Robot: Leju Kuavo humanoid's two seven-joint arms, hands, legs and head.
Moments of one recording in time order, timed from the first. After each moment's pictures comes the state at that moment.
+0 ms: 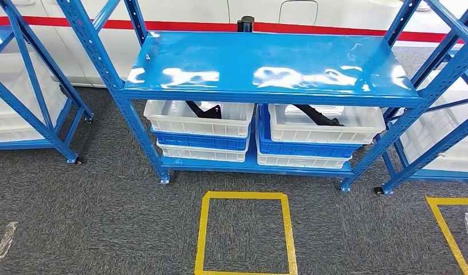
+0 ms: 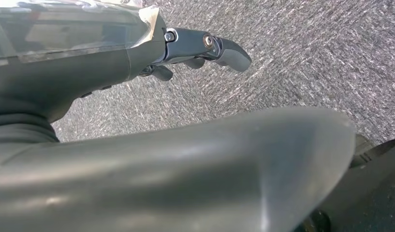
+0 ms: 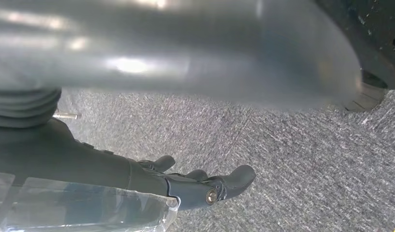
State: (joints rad) left arm -0.07 -0.15 0.83 -0.19 -1.47 0.15 -0.20; right arm -0.12 0.00 0.90 -0.15 -0.24 -0.18 0.24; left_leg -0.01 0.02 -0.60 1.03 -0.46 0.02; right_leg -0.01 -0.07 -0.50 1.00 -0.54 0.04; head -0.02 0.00
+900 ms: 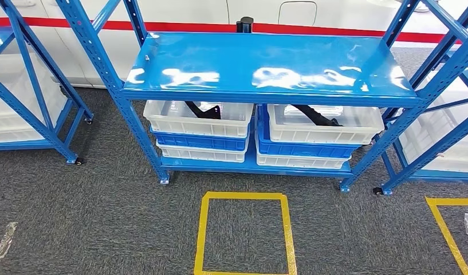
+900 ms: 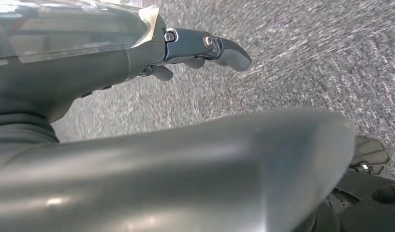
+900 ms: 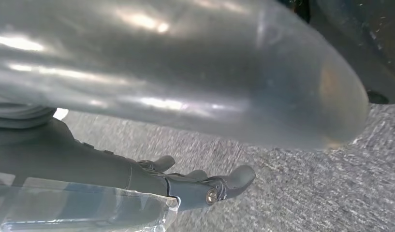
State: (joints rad) left arm 0.01 -0.10 0.55 -0.25 -0.93 0.10 -0.12; right arm -0.03 0.00 0.60 -0.21 -0.16 -0.12 0.16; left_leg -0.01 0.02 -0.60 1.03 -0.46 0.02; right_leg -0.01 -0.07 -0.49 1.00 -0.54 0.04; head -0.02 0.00
